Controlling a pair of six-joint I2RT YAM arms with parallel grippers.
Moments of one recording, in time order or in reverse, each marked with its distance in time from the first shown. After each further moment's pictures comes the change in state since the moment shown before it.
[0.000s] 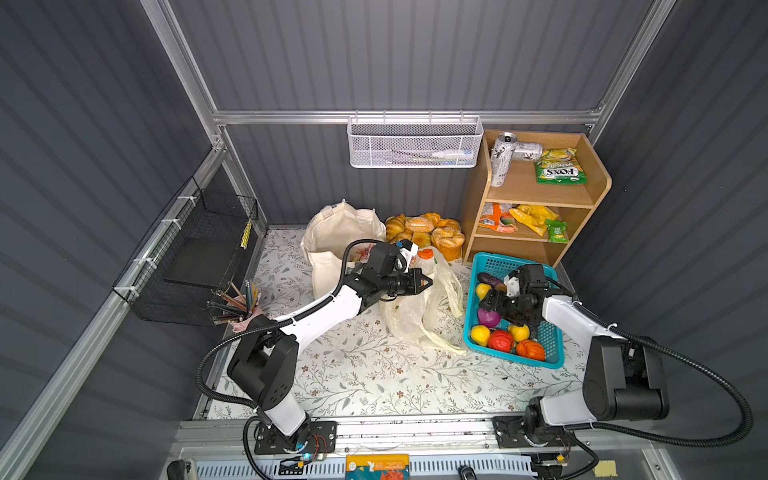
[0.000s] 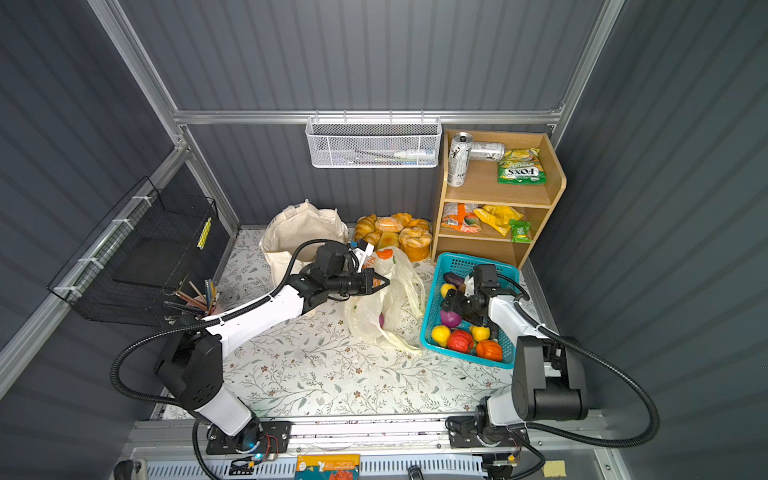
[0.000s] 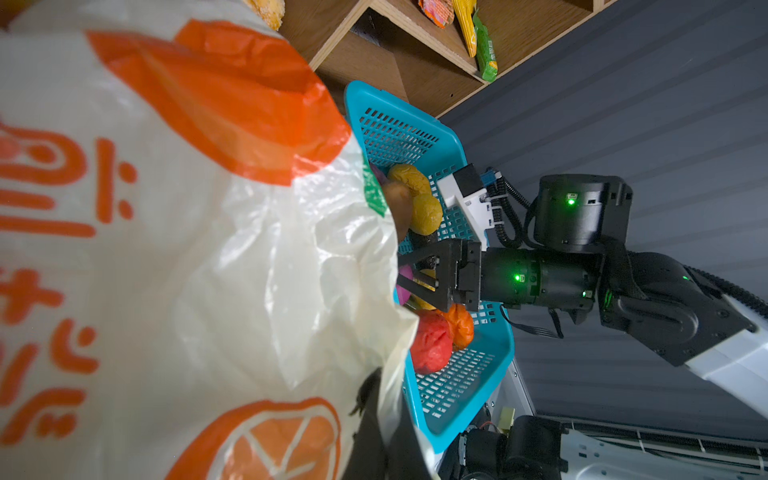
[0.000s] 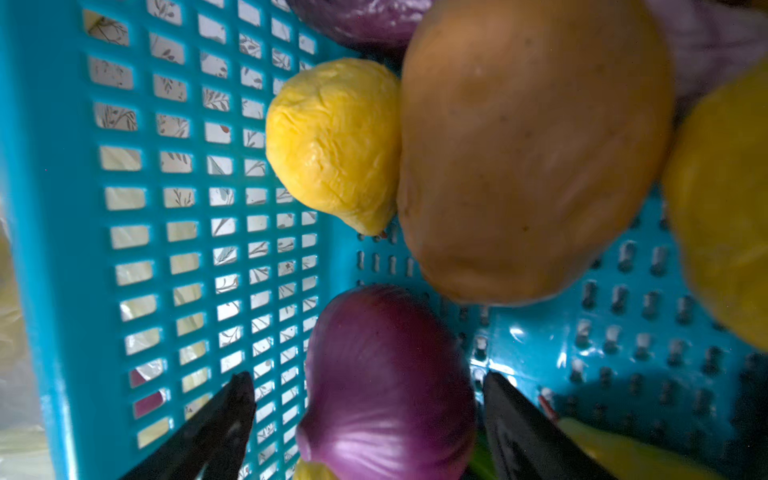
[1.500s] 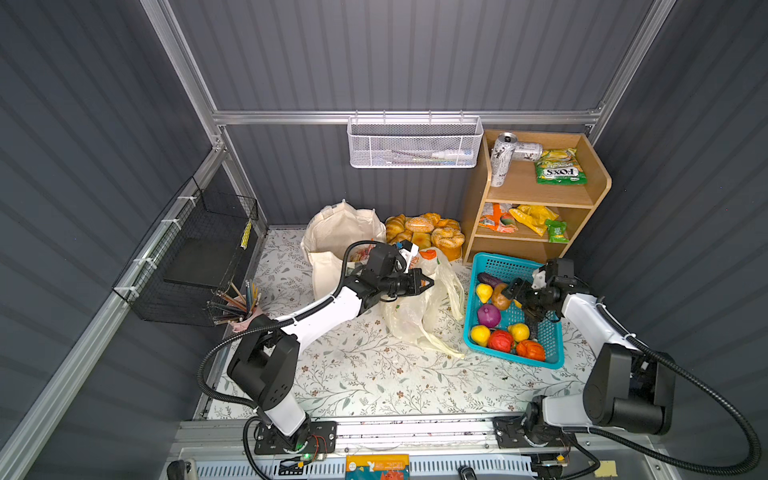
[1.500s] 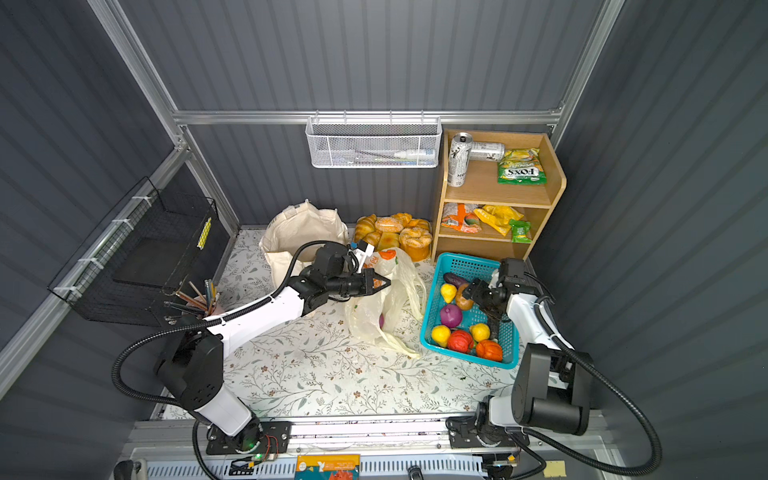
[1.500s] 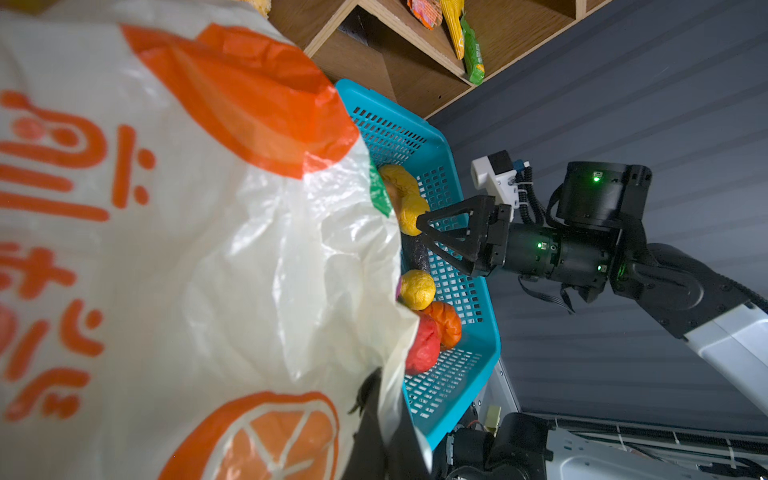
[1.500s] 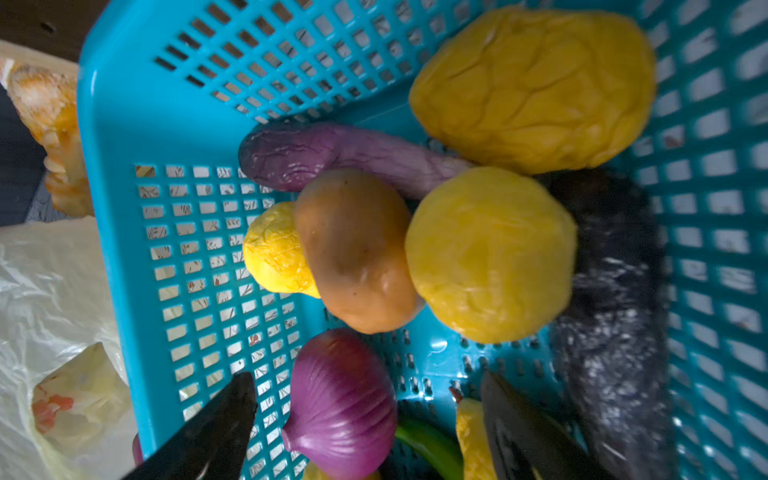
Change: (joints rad) left arm 0.000 0.000 -0.024 0.056 0.030 -0.037; right arm -0.165 -0.047 0.070 -0.049 -0.017 0.080
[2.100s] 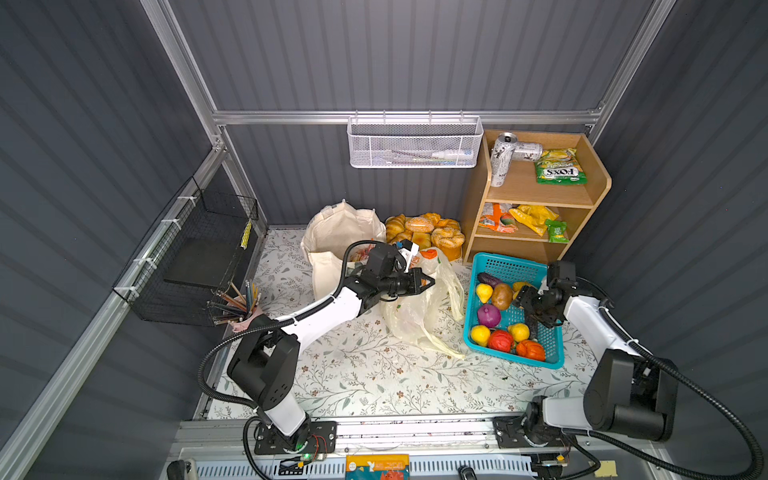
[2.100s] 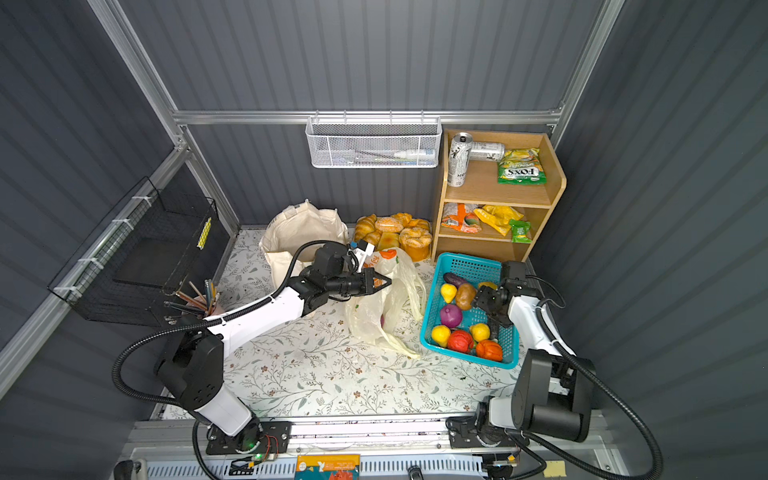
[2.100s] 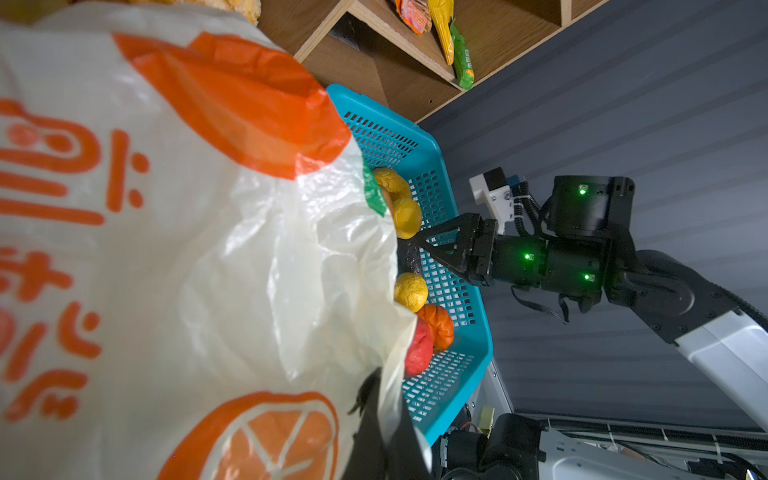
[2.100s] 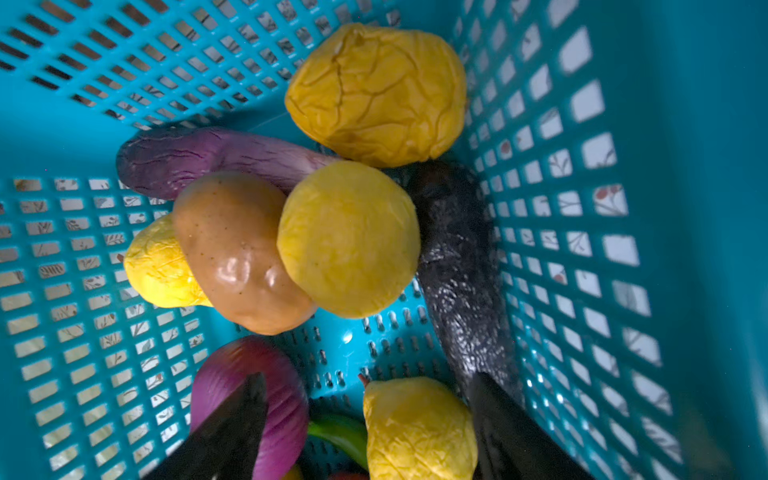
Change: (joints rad) left arm 0.000 0.000 -0.006 0.040 0.015 -0.018; right arm -0.025 -0.031 -0.009 -0.092 0.216 -0.028
